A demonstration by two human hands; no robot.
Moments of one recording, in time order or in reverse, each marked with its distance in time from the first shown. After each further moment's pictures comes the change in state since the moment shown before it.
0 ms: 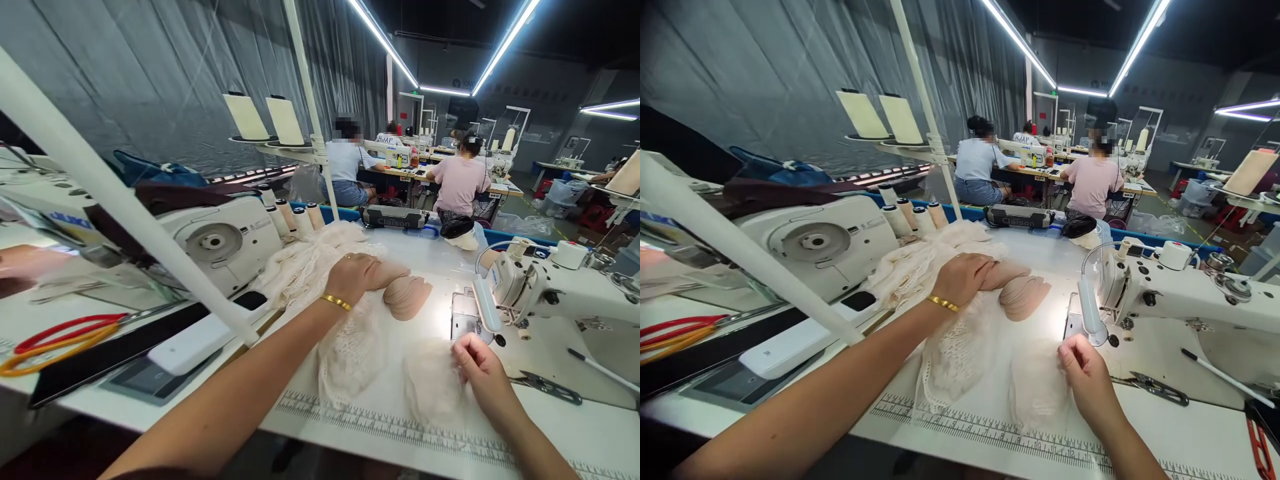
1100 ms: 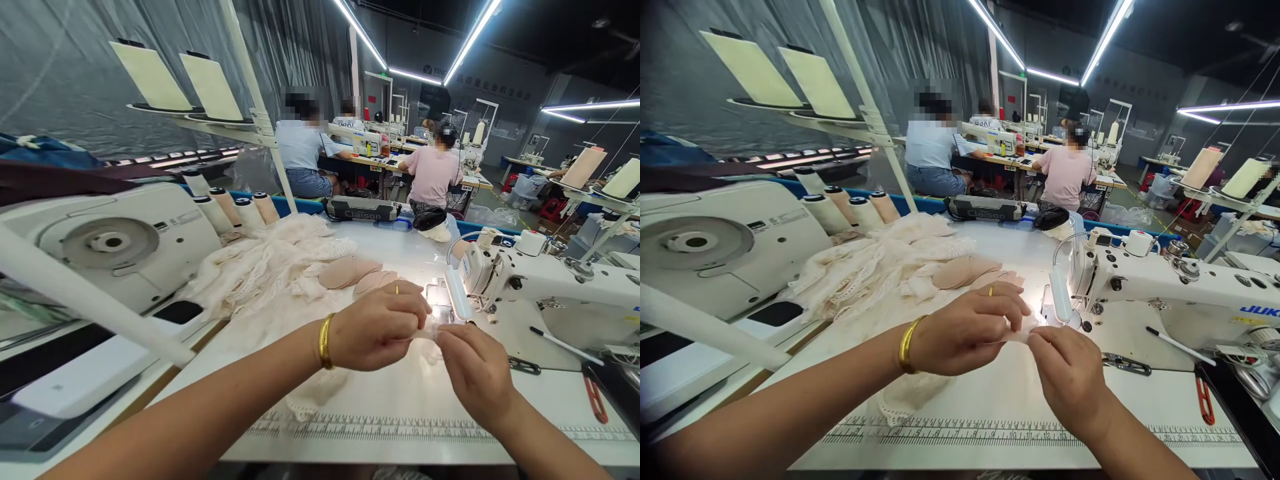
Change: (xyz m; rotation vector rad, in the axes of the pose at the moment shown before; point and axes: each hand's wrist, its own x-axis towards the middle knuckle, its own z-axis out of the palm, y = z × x) left_hand -0.036 0.092 -0.052 -0.888 -0.343 0.832; right_hand -0.021 -0.064 -0.013 -0.731 0.287 -1.010
